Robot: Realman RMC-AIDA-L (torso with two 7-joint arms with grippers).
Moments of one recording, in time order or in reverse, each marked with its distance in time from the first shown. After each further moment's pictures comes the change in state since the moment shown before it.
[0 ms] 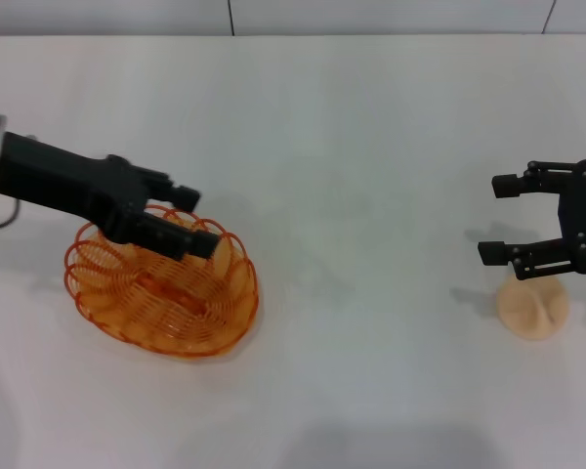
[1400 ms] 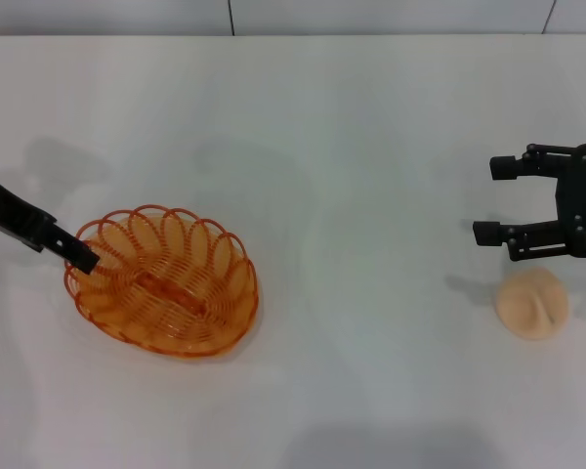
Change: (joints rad) left arm -0.103 0.018 0.003 0.071 0.576 -0.063 -0.537; right arm 0.003 0.022 0.037 -0.002 0.018 0.002 0.006
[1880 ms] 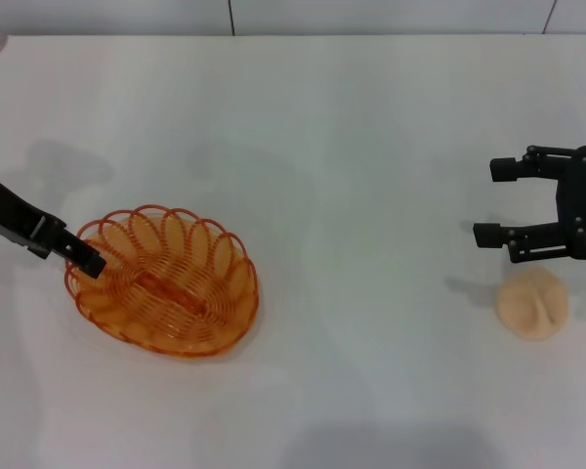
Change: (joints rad) left arm -0.003 -0.020 0.007 -0.021 0.024 -0.037 -0.047; right arm -0.002 0.000 0.000 0.001 0.001 -0.004 -0.001
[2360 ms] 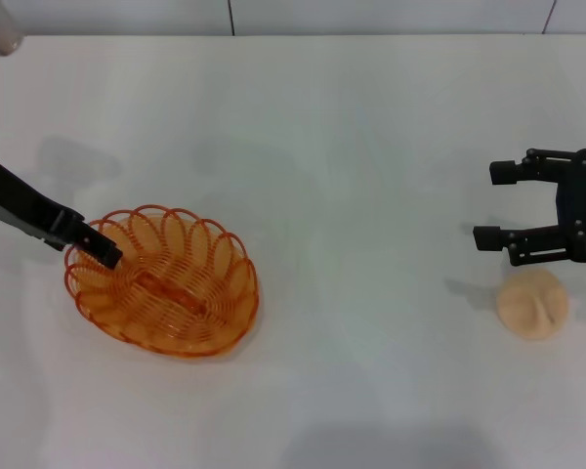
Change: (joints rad) left arm -0.007 -0.022 0.003 -0.012 0.000 -0.058 -0.017; right arm -0.001 0.000 0.000 0.006 0.000 -0.003 -0.003
